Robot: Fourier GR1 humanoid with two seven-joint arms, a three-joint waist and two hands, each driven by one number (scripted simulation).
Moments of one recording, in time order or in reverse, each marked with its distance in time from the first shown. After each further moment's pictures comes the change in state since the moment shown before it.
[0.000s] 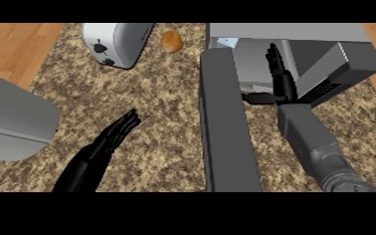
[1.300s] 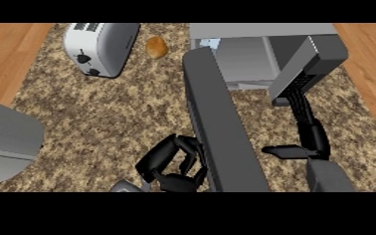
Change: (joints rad) left arm -0.311 -0.024 -0.284 0.543 -0.174 0.081 -0.058; right arm 0.604 0.007 0.169 -0.680 -0.045 0.241 0.040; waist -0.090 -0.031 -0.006
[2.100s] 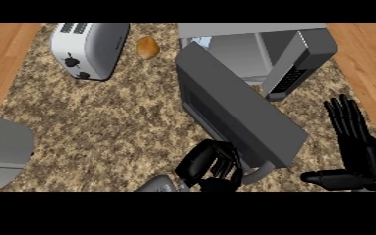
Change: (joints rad) left arm -0.289 0.009 -0.431 0.262 0.288 0.474 -0.008; right arm 0.304 -0.067 0.000 -0.616 -0.211 0.187 0.273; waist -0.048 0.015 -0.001
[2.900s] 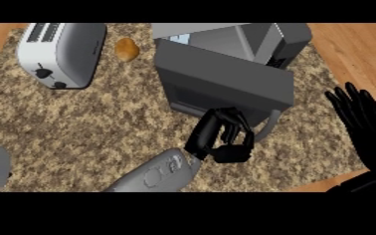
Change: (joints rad) left arm -0.254 -0.006 -0.031 0.078 0.315 0.299 -0.095; right arm -0.024 -0.100 0.044 -0.213 -0.170 0.201 0.158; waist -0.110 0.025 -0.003
